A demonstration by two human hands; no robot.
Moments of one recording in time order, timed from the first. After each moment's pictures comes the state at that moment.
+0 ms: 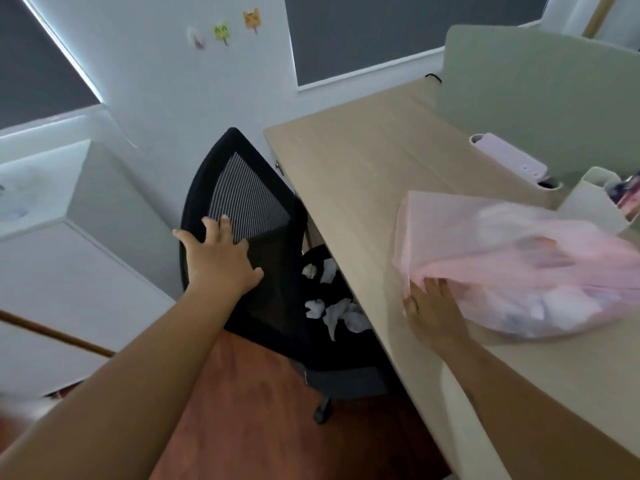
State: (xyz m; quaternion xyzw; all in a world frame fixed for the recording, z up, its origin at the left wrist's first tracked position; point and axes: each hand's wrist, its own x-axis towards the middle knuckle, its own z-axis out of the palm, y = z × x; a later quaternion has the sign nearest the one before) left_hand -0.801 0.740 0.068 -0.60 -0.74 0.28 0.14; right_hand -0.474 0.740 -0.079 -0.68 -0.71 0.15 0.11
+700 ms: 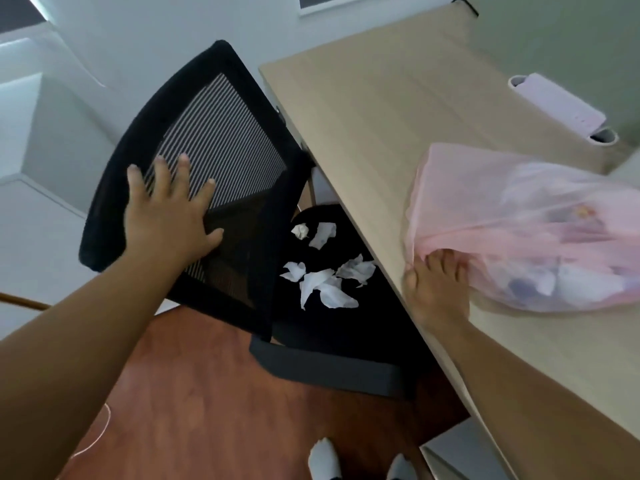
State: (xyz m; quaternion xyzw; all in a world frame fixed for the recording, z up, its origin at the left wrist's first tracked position) left_hand -0.913 0.769 0.040 -0.63 -0.70 0.26 0.20; right_hand -0.542 0.755 -0.122 -0.72 -0.69 0.06 -0.02
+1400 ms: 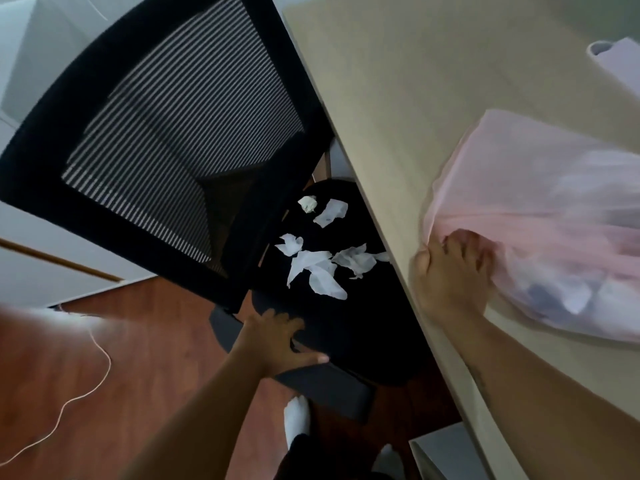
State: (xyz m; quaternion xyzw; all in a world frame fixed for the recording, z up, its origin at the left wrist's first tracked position) left_hand -0.820 0.668 -0.178 -0.68 -0.65 0.19 -0.27; right_hand -0.548 0.789 -0.134 -0.72 -0.70 0.02 0.00
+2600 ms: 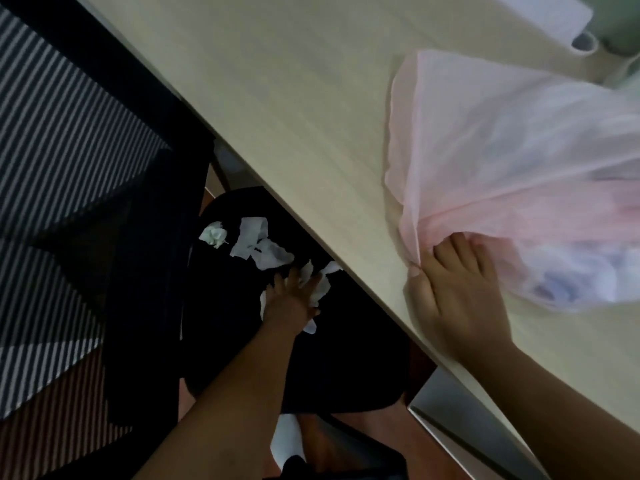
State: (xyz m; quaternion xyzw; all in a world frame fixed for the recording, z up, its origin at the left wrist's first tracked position) left_hand -0.762 0.873 -0.342 -0.78 -0.52 0.22 -0.28; right_hand -0.557 0.794 -0.132 -0.76 -0.65 0.05 0.00
